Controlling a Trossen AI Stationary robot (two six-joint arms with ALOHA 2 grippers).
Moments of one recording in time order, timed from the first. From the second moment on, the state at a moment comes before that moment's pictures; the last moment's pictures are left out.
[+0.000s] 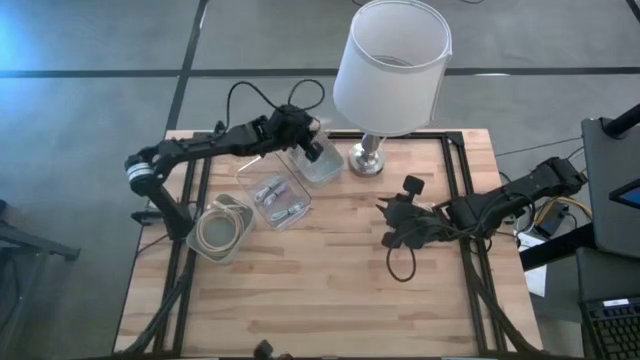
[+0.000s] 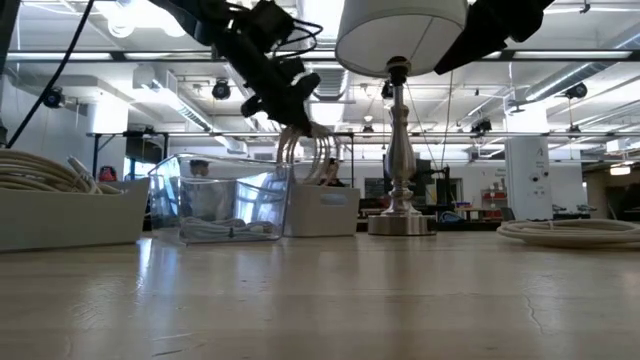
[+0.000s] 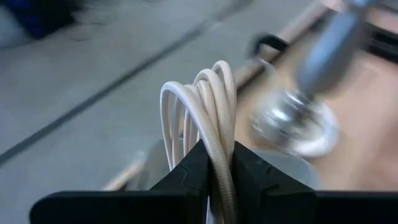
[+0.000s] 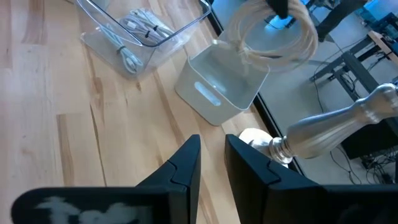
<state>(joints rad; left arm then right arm) 0.48 1.60 1.29 -0.23 -0.26 -0.13 0.36 1.21 0.94 -0.60 0.84 0.23</state>
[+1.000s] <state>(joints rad) 0.47 1.81 1.29 -0.06 -0.20 -0.46 0.36 1.21 0.94 -0.60 0.84 0.22</state>
